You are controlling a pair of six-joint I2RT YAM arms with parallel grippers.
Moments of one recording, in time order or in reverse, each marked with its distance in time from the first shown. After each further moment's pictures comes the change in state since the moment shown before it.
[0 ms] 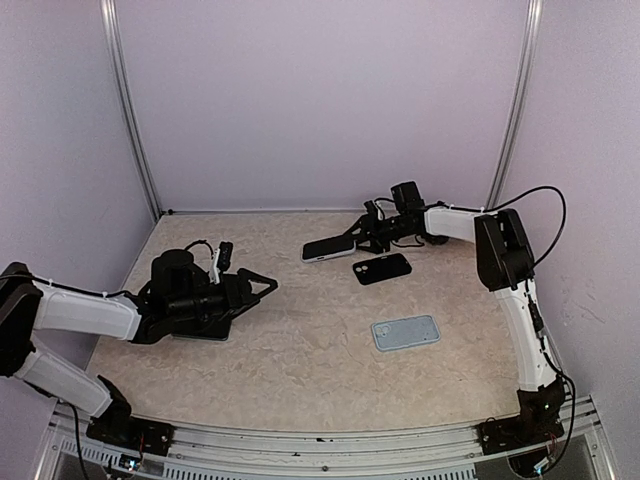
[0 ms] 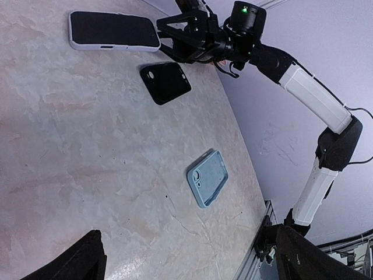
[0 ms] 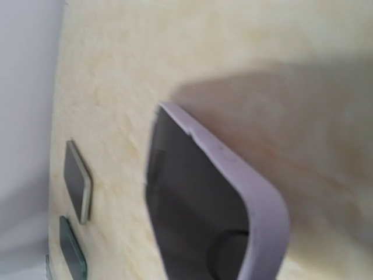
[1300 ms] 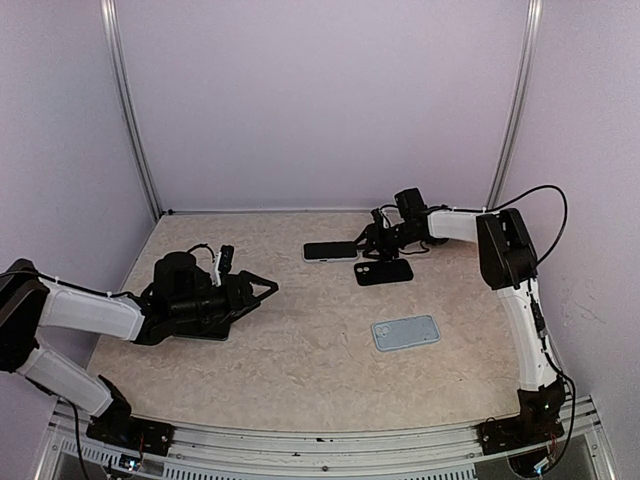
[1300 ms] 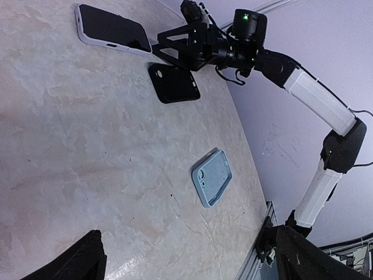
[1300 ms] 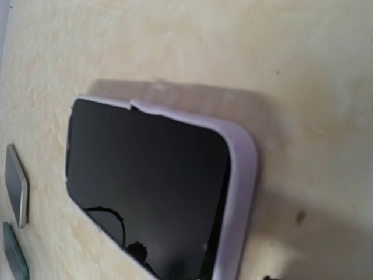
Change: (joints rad) left arm 0.002 0.030 -0.009 0.025 -0.001 -0.017; right arm -0.018 -0.012 -0.059 -0.049 0.116 -0.111
